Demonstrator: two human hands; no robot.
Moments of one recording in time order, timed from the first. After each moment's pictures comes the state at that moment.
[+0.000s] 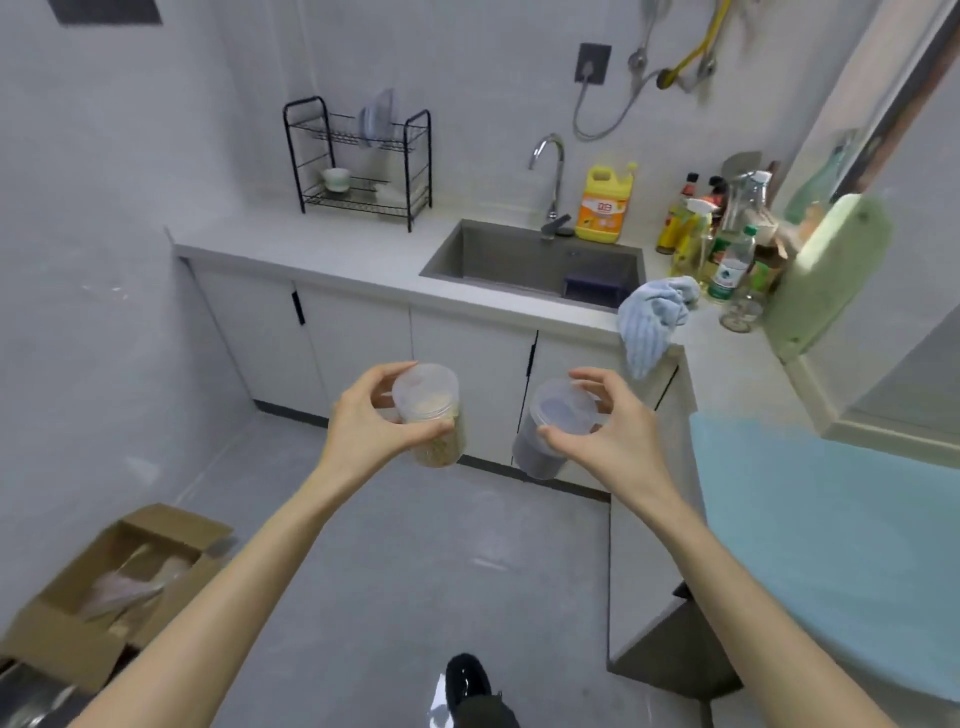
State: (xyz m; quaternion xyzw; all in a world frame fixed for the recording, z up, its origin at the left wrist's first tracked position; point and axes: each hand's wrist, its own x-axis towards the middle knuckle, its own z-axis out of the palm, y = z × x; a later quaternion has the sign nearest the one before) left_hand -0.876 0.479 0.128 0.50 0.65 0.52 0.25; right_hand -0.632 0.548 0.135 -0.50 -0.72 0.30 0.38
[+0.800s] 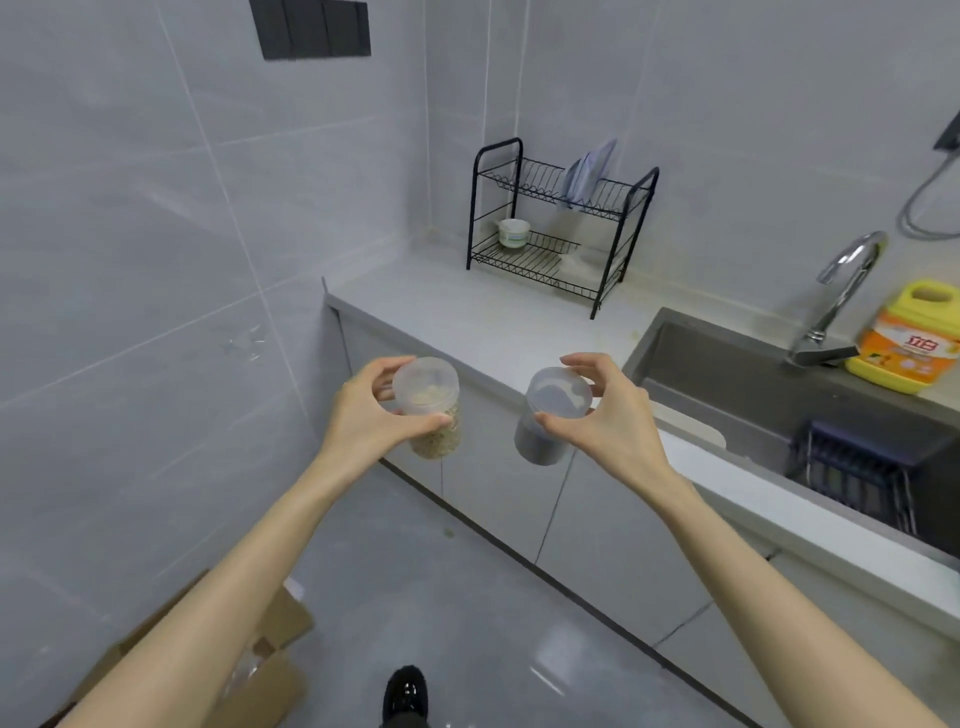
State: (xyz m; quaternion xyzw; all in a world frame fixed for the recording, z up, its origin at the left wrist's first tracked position) left_hand -1.249 0.751 0.135 0.37 0.73 0.55 0.16; right_hand -1.048 0.908 0.141 -0.35 -0.81 0.36 0.31
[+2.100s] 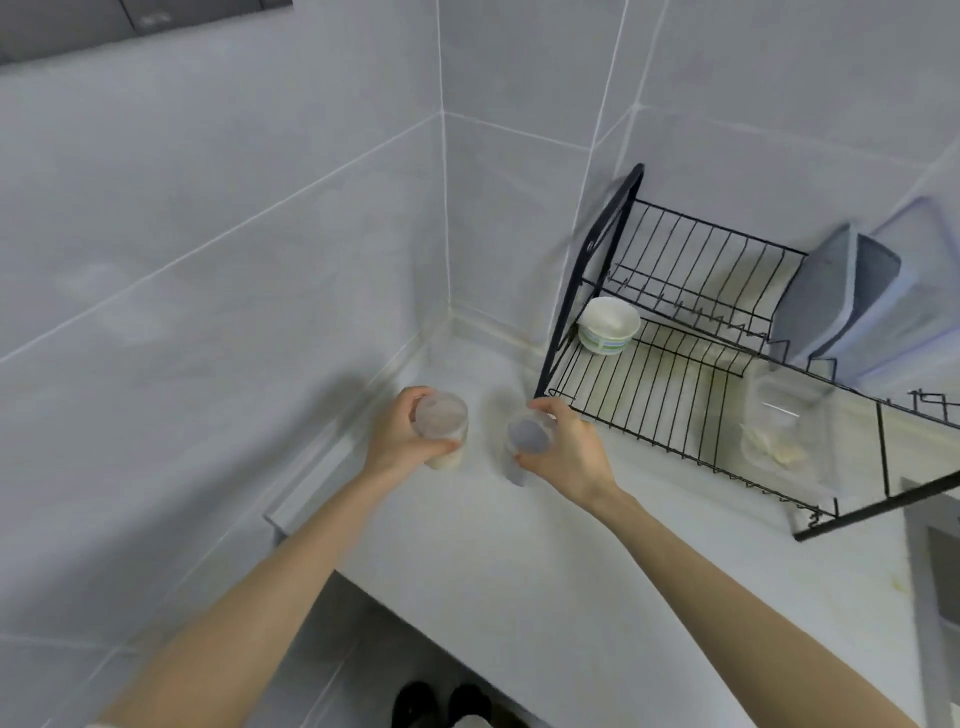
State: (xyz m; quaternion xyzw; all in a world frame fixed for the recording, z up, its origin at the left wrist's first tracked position) left_hand -1.783 1.246 0.007 0.33 0.76 0.47 0.30; right_hand -1.588 1.348 0.025 -0.45 -0.80 0.38 0.13
